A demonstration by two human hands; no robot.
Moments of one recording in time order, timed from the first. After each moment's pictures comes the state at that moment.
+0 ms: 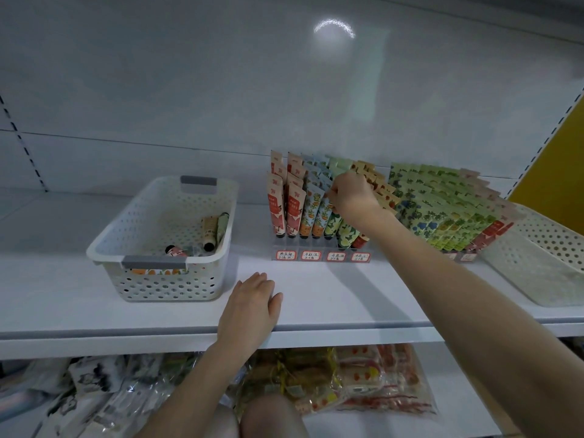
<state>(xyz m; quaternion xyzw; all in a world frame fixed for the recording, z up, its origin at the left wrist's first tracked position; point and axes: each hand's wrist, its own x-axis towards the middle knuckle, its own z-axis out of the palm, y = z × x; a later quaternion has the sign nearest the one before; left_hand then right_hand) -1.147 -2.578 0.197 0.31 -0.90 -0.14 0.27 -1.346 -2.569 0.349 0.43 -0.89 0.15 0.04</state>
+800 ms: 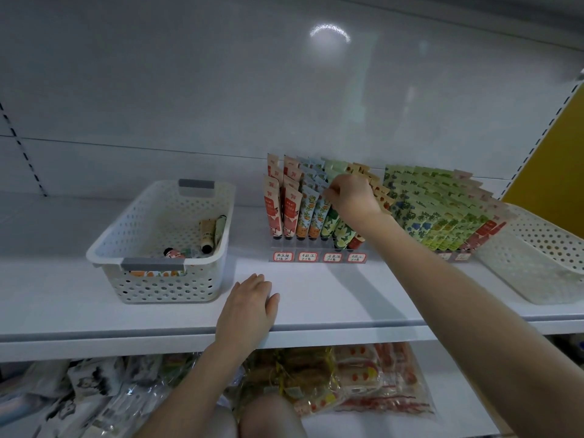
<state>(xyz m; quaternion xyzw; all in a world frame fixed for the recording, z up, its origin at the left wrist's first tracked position) -1.147 -2.577 0.201 0.30 -0.91 -0.13 0.26 -1.340 -2.550 0.356 0.47 -0.85 0.24 0.04</state>
